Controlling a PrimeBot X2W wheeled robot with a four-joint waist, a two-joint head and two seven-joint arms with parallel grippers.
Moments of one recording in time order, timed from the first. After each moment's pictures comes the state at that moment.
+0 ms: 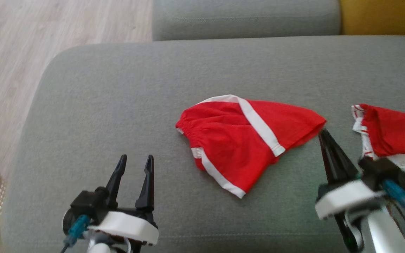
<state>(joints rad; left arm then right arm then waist) 0.03 0.05 -0.30 0.09 -0.28 0.03 -0.25 -0.10 -0.06 0.00 0.19 0.06 0.13 -0.20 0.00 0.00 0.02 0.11</state>
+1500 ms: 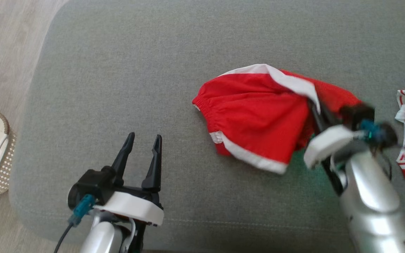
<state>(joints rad) -0.07 0.05 -0.32 0.12 -0.27 -0.01 -0.25 -0.46 -0.05 0.00 0.64 0.02 0.13 -0.21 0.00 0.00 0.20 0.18</state>
